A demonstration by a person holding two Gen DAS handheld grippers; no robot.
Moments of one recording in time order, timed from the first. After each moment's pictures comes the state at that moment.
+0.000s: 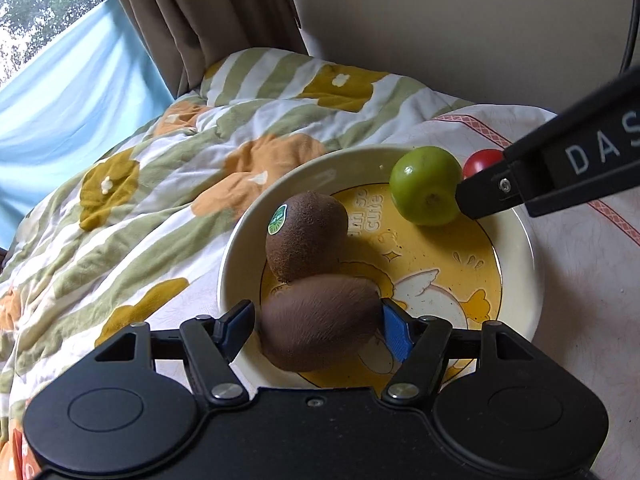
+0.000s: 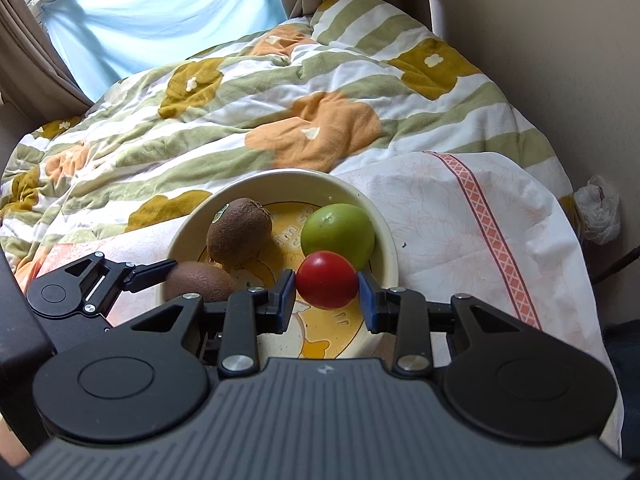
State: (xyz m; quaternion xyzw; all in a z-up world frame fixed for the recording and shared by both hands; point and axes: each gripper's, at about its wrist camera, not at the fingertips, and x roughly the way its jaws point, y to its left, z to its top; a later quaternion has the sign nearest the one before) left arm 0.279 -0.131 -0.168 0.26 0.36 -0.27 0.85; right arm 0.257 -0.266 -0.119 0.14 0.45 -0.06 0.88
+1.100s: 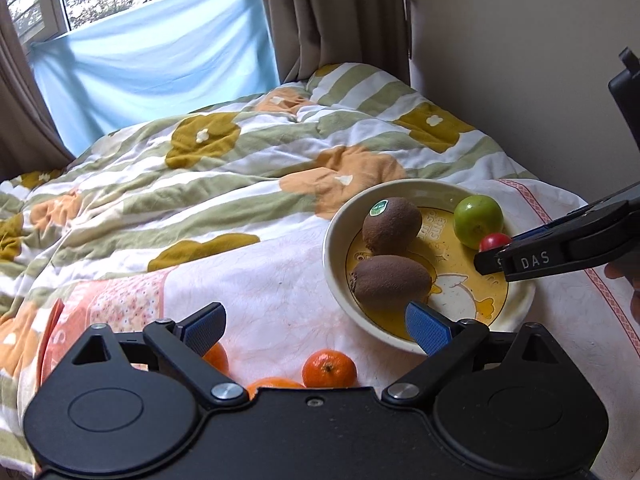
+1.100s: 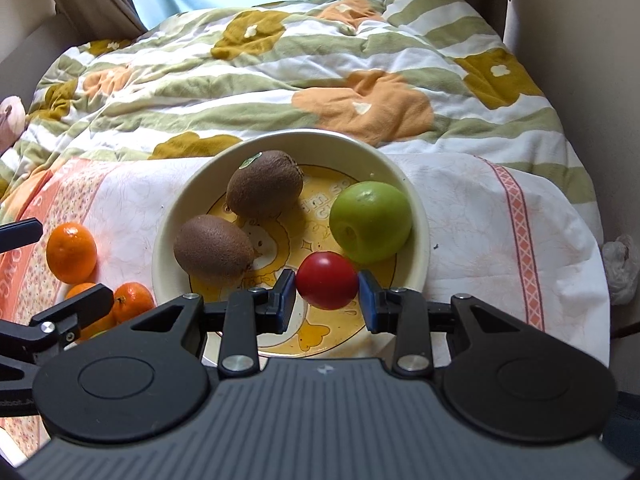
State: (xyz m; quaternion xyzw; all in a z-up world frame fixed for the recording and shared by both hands) left arm 0.228 -0.062 -0.111 0.13 0.38 -0.14 0.91; right arm 0.270 -0.255 -0.142 0.05 0.48 0.04 0.88
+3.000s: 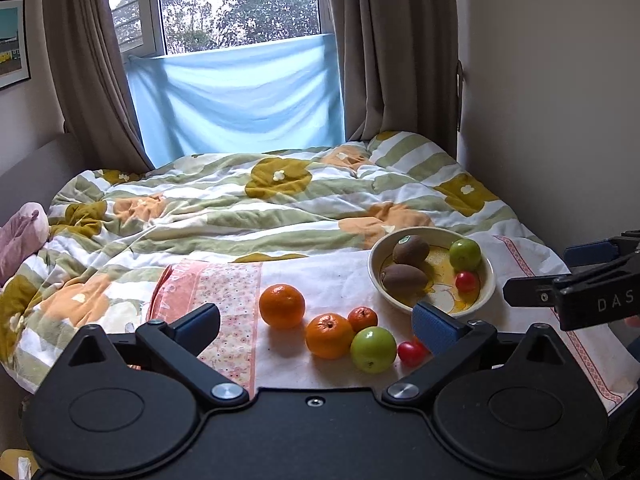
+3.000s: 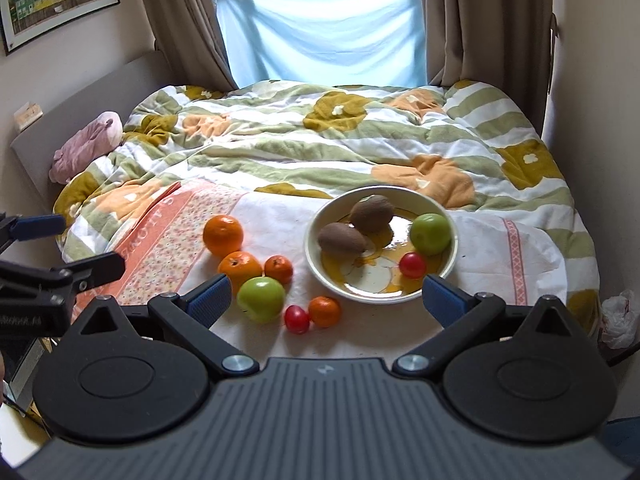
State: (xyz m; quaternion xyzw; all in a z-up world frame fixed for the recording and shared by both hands) left arm 0.073 0.004 -0.019 0.07 0.31 -0.06 0.95; right arm 0.093 -0.221 -0.029 0.02 0.35 0.13 0.93
